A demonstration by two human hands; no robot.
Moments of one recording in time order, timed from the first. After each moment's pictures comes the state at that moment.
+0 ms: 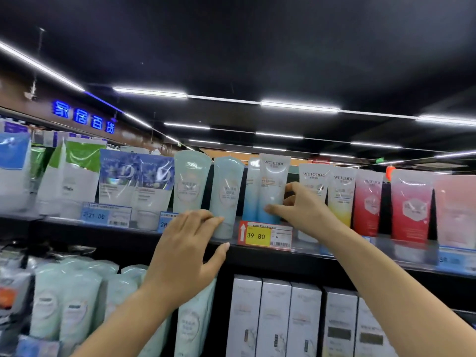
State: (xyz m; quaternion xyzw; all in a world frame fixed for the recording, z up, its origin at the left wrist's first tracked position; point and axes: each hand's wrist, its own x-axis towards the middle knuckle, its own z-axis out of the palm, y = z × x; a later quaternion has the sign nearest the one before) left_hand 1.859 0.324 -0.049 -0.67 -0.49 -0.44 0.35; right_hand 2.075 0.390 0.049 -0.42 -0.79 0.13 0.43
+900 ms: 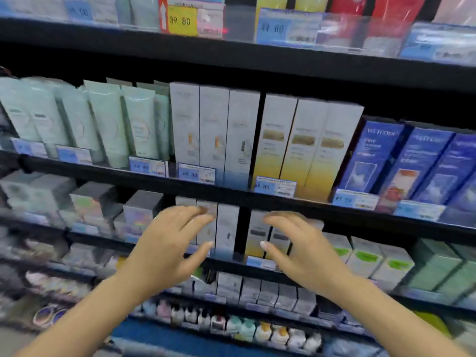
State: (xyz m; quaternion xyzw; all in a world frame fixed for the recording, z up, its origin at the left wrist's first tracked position) left_hand 1.990 0.218 -0.270 -0.78 -0.54 -0.26 0.17; right_hand 2.249 0.281 -0.248 -0.35 -0.90 0.07 0.26
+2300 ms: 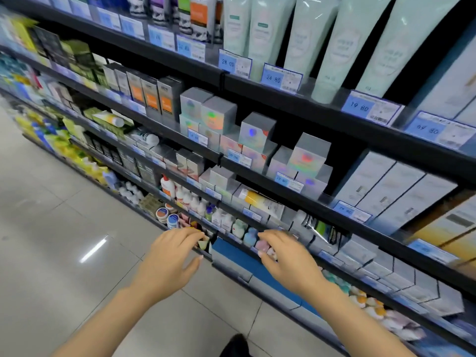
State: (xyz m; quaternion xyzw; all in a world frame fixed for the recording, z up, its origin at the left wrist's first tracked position) left_hand 1.742 0.000 -0.440 -0.62 -0.77 -0.16 -0.02; right_hand 1.957 0.171 -0.421 -0.29 -0.94 0.18 0.05
